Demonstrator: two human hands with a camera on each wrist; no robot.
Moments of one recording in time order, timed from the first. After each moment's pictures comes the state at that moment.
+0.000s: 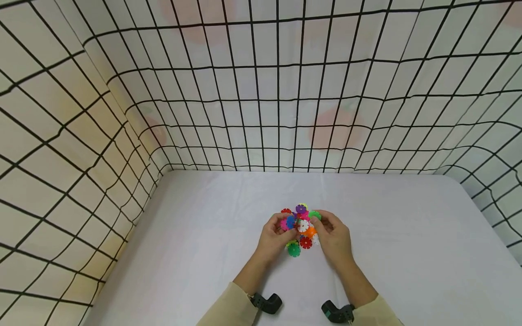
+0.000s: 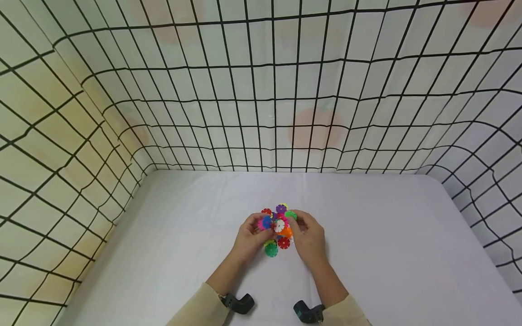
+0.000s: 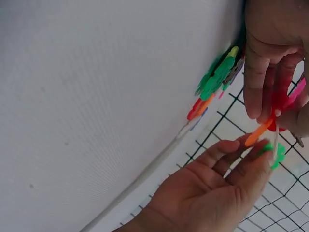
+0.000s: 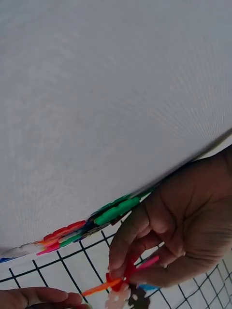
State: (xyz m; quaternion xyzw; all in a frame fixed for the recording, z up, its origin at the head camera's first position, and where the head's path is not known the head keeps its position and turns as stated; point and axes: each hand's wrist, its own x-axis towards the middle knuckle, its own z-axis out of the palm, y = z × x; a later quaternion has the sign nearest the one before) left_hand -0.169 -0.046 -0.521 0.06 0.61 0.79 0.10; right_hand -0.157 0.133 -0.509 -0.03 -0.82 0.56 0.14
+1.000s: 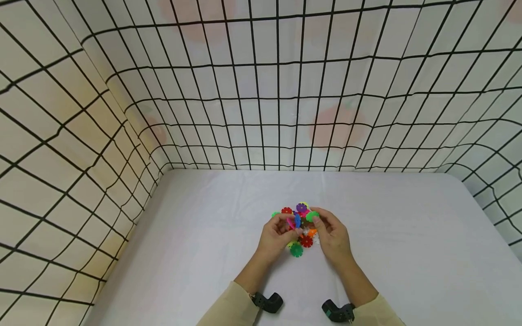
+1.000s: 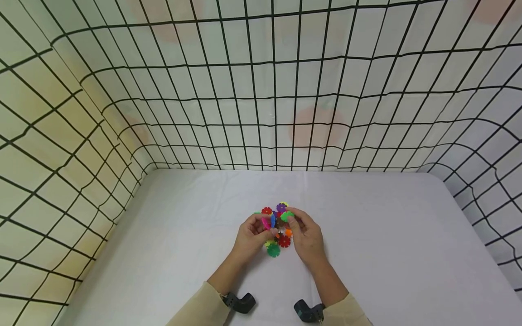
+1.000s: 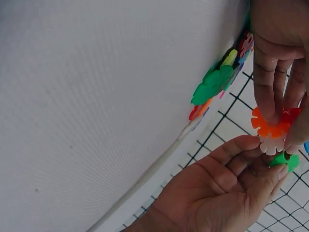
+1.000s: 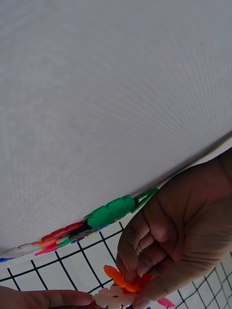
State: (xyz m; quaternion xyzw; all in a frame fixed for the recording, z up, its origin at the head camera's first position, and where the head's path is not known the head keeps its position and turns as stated) left_hand -0.165 -0.046 -0.521 0.10 0.66 0.74 0.07; right_hand -0.153 0.132 -0.505 0.04 -0.78 0.61 0.13
